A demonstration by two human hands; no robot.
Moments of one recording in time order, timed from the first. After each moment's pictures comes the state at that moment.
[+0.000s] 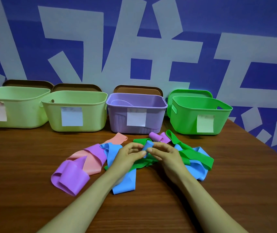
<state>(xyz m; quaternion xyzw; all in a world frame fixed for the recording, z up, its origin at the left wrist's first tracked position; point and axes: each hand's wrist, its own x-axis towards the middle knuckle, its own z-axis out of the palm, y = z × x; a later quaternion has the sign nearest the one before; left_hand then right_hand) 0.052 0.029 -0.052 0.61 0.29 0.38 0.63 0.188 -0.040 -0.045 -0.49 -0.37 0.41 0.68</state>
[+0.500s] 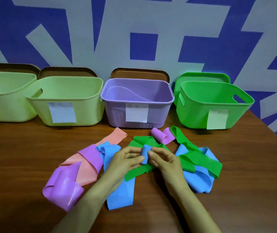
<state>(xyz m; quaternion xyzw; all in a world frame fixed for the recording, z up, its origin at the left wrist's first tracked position) 0.058 0.043 -0.043 0.50 0.36 0.31 0.72 0.186 -0.025 -0.055 -0.55 -0.28 0.41 0.67</state>
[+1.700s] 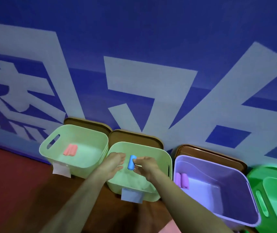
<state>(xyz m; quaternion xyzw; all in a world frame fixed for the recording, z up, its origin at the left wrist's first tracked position) -0.097 0.350 0.116 0.35 0.61 0.26 0.66 0.035 0.333 0.084 -0.64 -0.19 0.63 0.40</state>
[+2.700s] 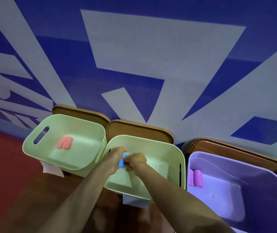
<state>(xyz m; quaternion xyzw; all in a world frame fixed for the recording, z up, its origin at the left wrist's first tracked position) -0.082 0.401 0.062 0.27 0.70 0.20 0.63 -0.006 0.399 -0.006 -0.75 -0.22 0.57 0.25</state>
